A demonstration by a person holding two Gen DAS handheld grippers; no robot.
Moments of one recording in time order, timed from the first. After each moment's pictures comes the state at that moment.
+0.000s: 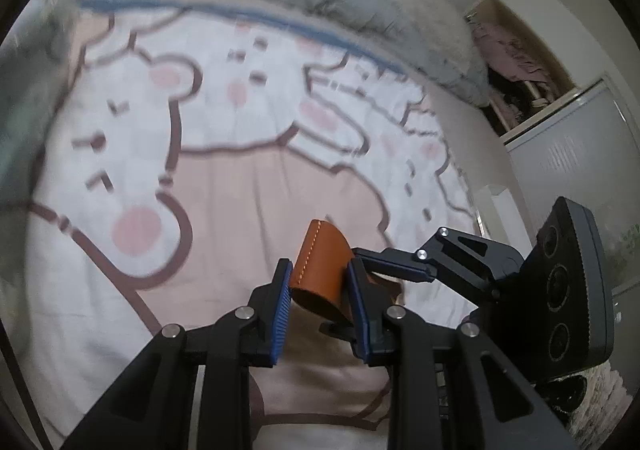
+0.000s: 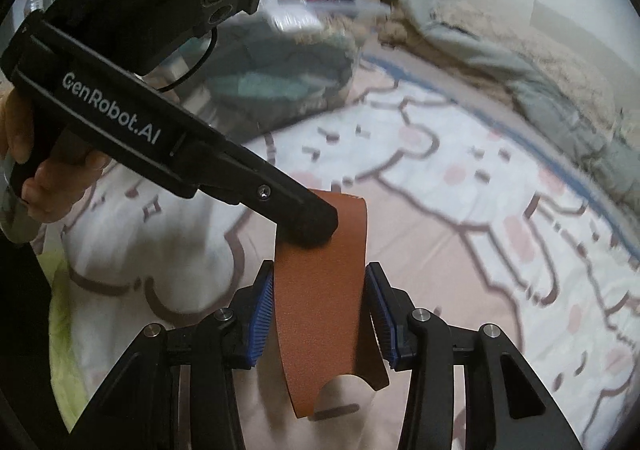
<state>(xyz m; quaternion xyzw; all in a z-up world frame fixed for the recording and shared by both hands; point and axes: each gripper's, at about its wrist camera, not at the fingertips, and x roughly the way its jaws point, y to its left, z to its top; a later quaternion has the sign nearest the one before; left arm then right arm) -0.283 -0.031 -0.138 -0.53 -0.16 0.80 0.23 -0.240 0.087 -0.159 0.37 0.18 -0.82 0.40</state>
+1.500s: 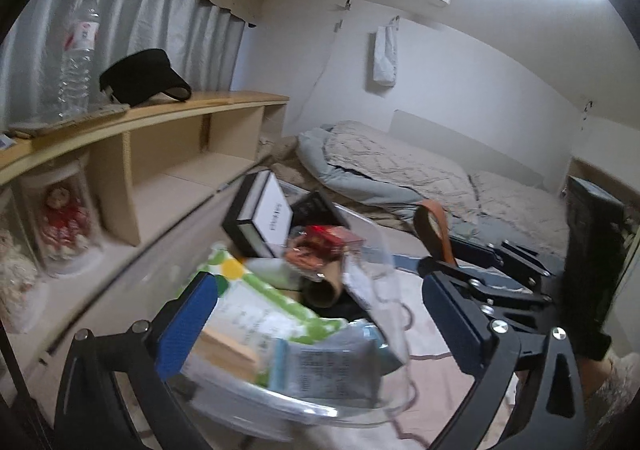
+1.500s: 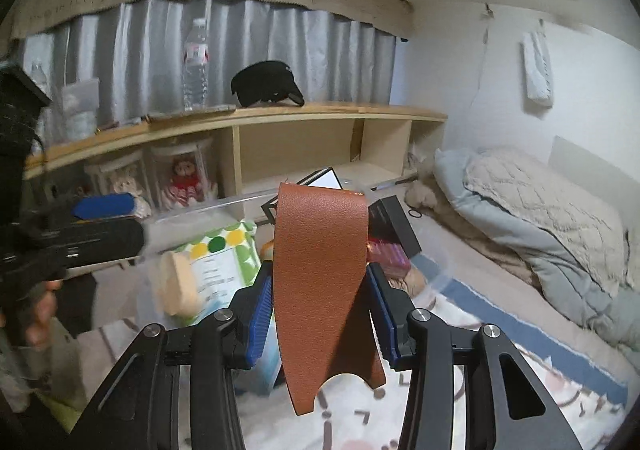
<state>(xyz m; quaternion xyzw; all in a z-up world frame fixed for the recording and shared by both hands) -0.157 -0.253 0.017 -0.20 -0.12 0.97 -0.09 -0.273 -0.096 0.002 0.19 0.13 -0.87 0.43</state>
